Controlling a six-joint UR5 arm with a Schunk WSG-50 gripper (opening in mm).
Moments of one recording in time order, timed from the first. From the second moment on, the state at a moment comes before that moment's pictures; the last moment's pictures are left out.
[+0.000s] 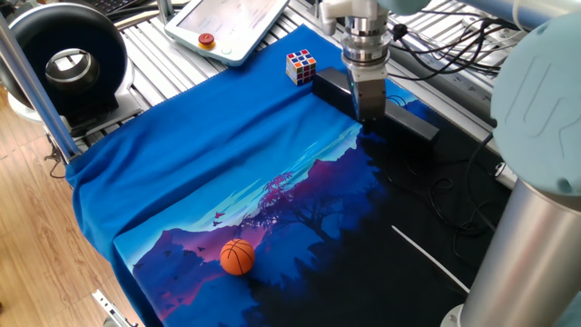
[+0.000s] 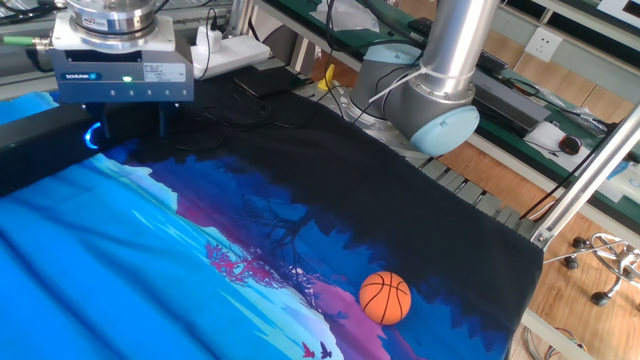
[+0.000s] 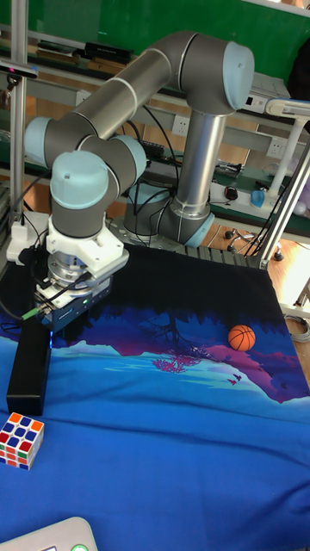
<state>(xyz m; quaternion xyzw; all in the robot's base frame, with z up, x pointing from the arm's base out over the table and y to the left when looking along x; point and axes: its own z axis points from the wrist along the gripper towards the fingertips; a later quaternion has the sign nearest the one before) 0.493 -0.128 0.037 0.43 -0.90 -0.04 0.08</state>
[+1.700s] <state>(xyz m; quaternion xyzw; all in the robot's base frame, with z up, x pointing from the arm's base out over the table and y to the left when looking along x) 0.508 -0.139 0.035 0.39 -0.92 -0.01 0.06</state>
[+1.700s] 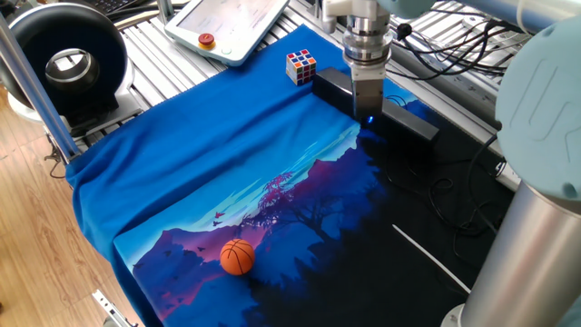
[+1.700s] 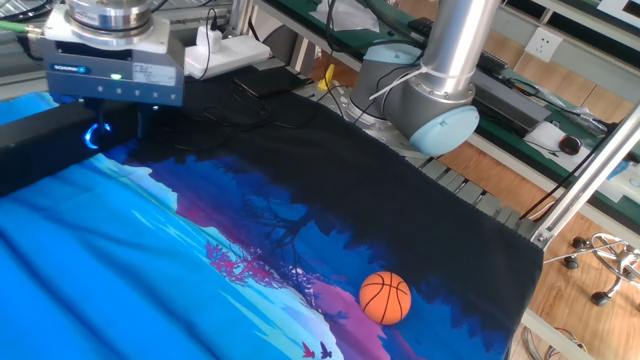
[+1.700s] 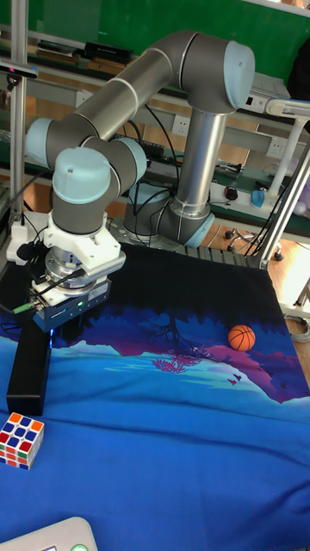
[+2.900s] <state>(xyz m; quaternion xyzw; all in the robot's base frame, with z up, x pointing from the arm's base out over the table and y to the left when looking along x) 0.518 -0.132 0.033 0.36 -0.93 -0.01 0.04</state>
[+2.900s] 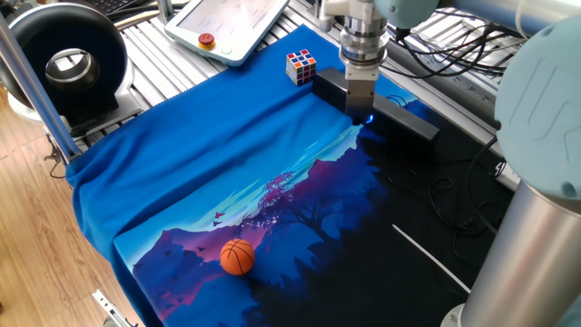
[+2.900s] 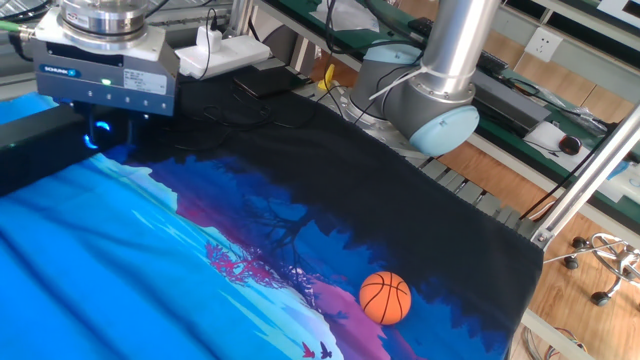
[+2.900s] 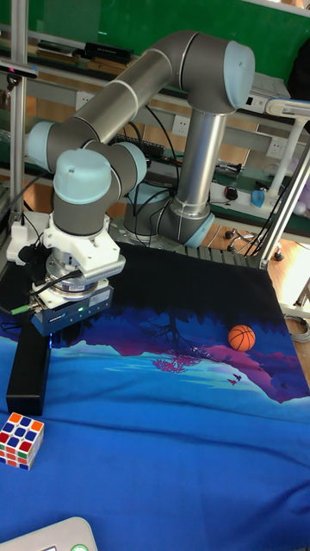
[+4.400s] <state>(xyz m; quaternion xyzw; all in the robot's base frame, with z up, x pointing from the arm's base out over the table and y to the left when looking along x) 0.500 -0.138 0.033 0.28 -0.96 0.00 0.06</state>
